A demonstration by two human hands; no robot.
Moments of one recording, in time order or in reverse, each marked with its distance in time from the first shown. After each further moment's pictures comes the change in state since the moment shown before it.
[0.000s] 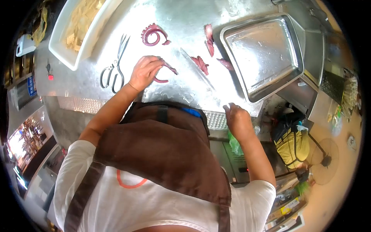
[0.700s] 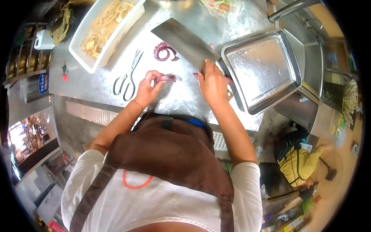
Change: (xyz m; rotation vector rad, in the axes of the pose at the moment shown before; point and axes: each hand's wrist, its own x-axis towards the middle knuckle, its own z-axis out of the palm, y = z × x) left_hand 0.003 0.048 -0.027 -0.176 0.055 -0.397; right_hand 0.125 -0.071 0.015 0.113 0.459 -0.097
